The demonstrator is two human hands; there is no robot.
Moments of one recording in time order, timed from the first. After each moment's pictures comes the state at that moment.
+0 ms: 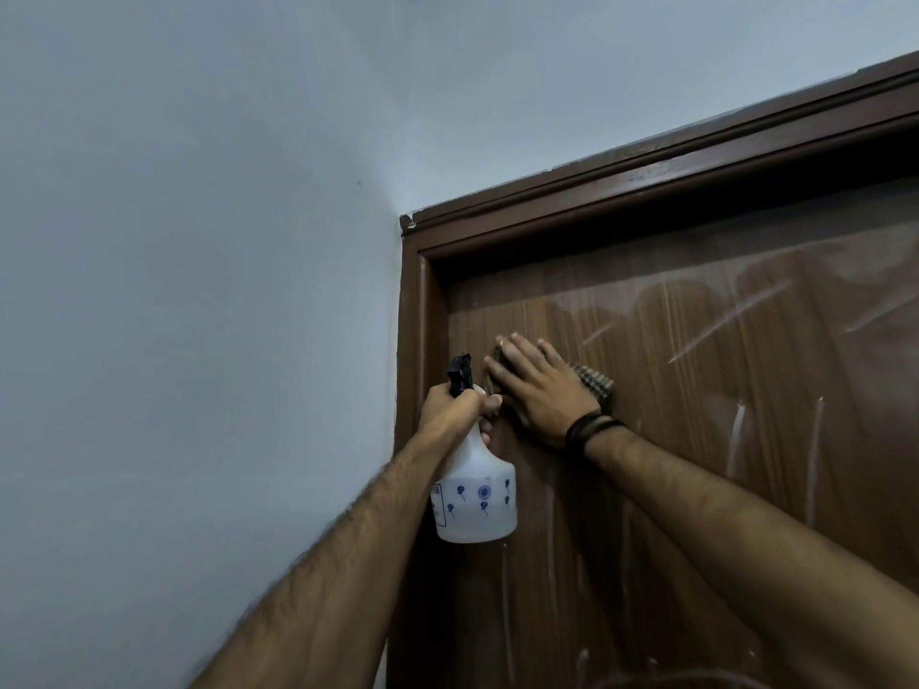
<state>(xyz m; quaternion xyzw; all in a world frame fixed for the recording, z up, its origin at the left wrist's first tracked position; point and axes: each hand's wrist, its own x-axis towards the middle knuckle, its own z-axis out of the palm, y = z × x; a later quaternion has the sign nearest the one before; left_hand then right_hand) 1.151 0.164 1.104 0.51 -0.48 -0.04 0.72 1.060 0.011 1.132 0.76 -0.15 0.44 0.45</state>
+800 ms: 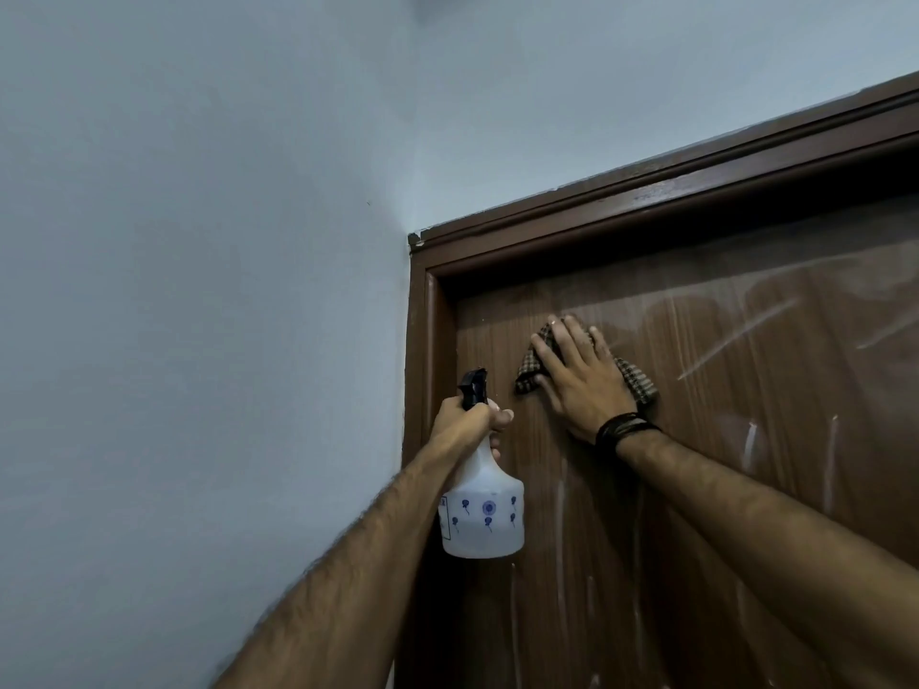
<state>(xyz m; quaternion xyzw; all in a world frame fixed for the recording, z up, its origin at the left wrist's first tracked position) 1.150 0.166 1.109 0.52 -0.49 -0.07 0.69 1.041 -0.009 1.152 0.70 -0.17 0.57 0.39</state>
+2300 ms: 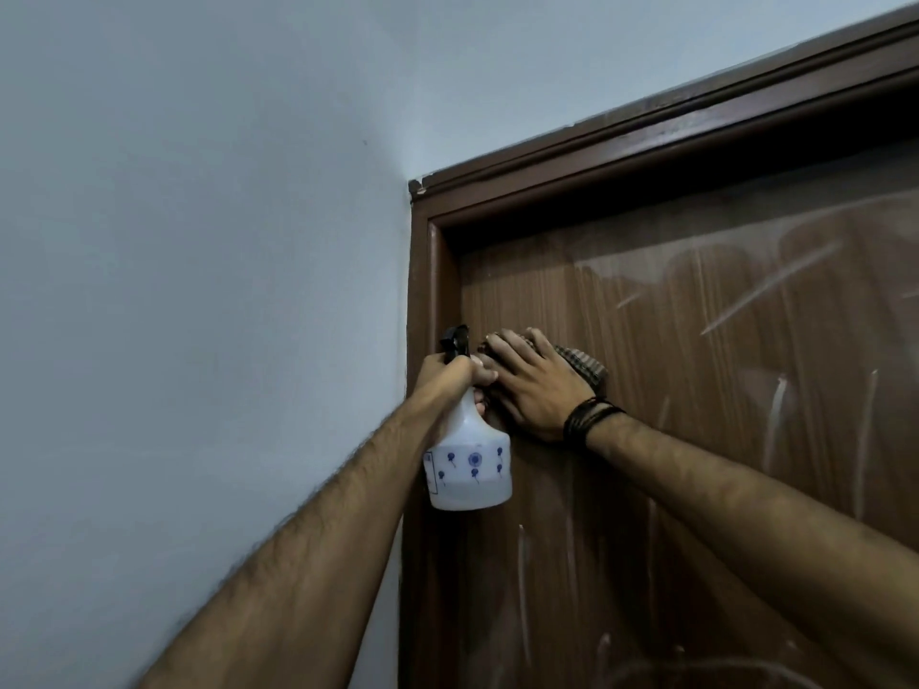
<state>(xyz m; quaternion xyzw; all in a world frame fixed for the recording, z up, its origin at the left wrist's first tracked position) 1.170 0.171 1.113 0.48 -0.47 -0.09 0.73 1.092 0.015 1.117 0.78 -0.11 0.41 0.45</state>
